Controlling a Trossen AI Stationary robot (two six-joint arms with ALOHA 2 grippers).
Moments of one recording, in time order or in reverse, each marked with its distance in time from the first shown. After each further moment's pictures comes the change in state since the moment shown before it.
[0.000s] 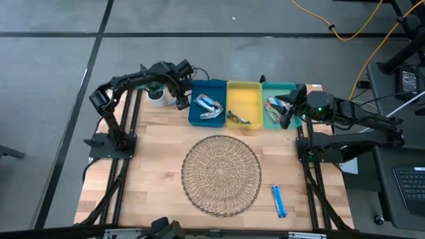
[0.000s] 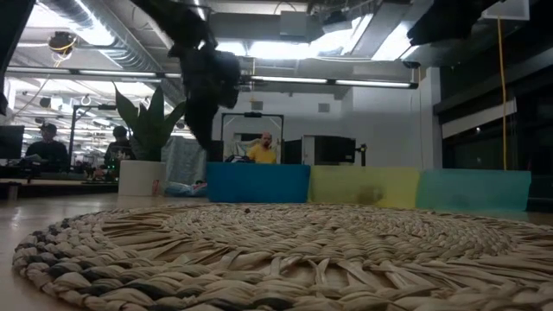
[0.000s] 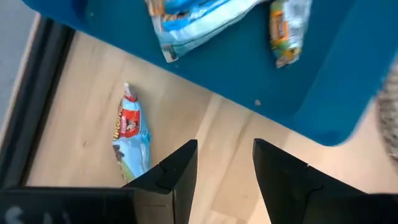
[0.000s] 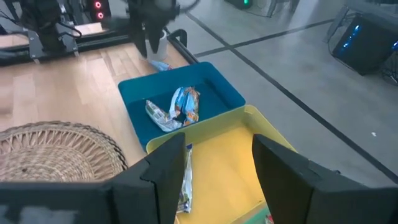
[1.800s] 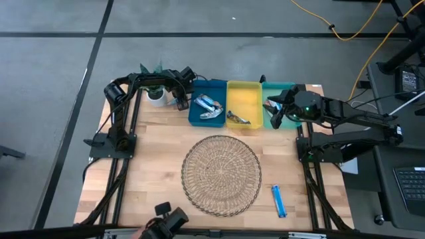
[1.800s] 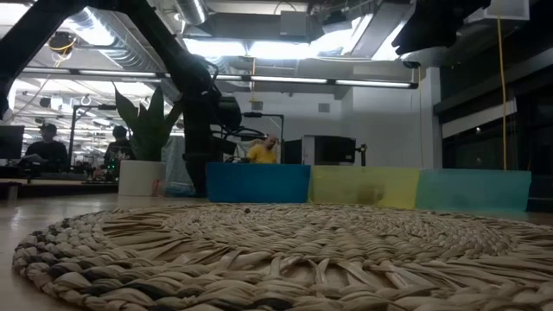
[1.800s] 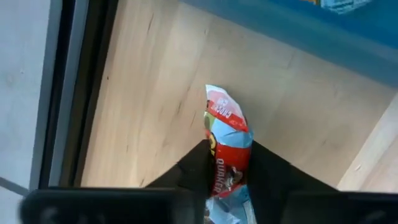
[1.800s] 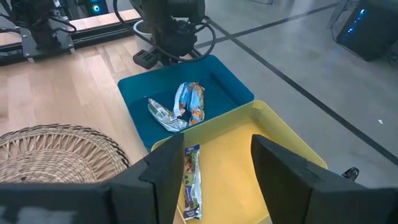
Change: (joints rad) left arm 0.074 0.212 -0.125 0.327 -0.231 0.151; right arm 0.000 0.114 0.001 0.064 -0.003 0.055
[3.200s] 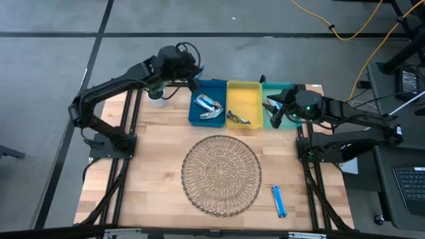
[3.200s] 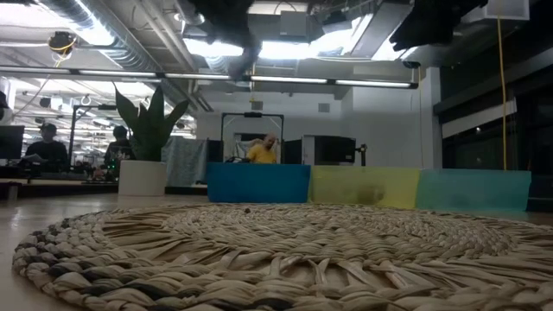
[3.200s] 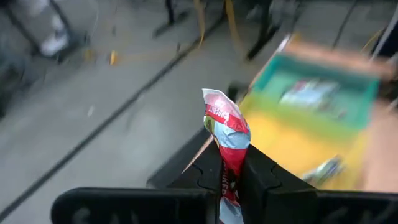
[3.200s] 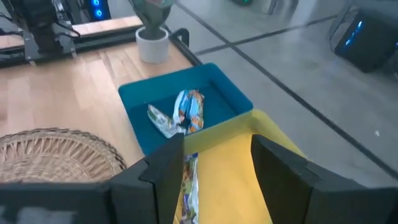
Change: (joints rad) left arm -0.247 -0.510 0.208 0.176 -0.037 -0.386; right arm -0.003 0.000 0.000 0.035 0.000 -0.045
